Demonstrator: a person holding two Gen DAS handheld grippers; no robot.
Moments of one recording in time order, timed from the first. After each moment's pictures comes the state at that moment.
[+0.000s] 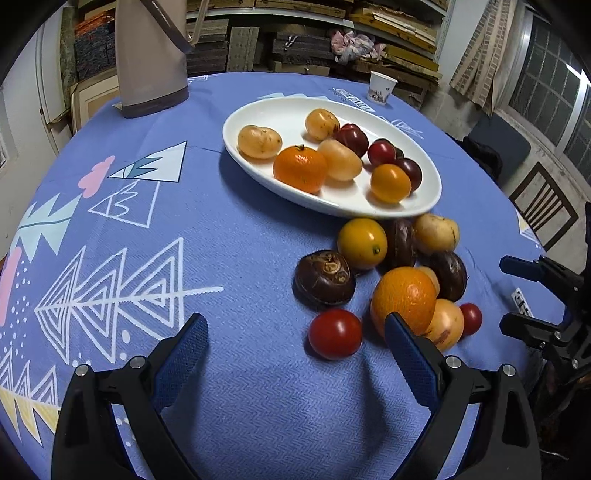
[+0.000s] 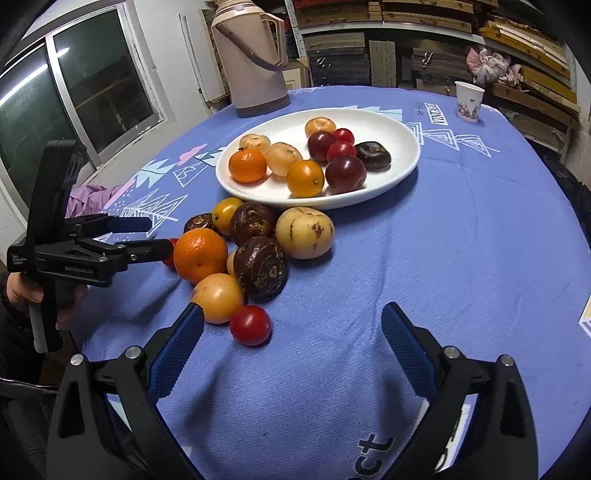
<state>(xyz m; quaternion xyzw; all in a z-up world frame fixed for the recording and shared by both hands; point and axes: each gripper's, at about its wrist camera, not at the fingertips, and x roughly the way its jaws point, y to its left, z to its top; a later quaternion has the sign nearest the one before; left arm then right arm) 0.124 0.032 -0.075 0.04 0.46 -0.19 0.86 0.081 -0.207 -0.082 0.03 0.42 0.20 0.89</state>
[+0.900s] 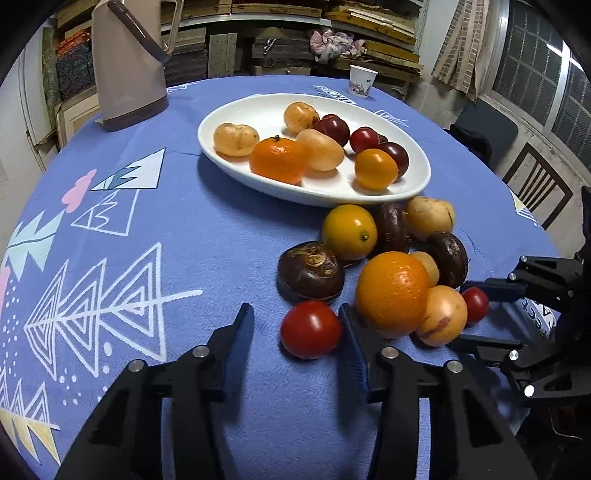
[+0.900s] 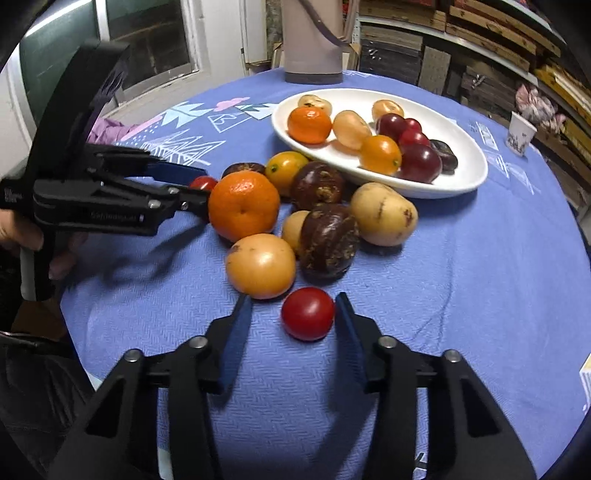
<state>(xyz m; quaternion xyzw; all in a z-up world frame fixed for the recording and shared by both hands) 0.123 0.022 -0.087 0.07 0.45 -0.22 0.87 0.076 -0.150 -0.105 -0.09 0.43 0.25 0.87</state>
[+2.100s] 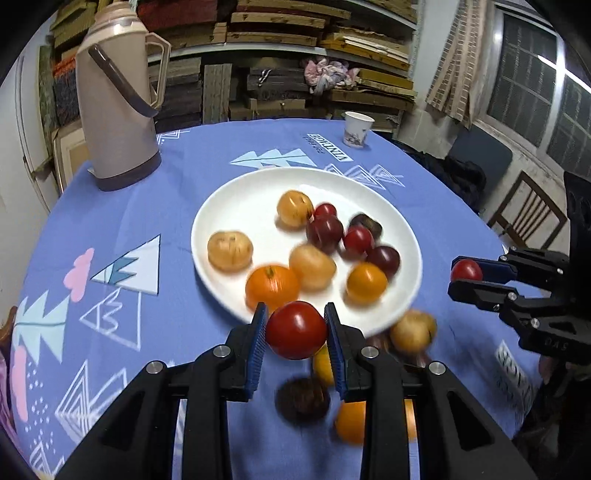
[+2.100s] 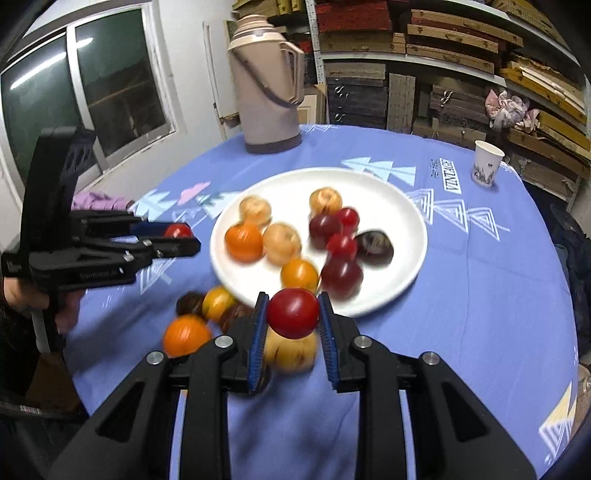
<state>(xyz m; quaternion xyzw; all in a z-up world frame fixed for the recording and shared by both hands) 0.185 -0.003 -0.023 0.05 0.40 -0.23 0.88 0.158 -0.202 -0.026 -0.01 0.37 0.22 0.90</state>
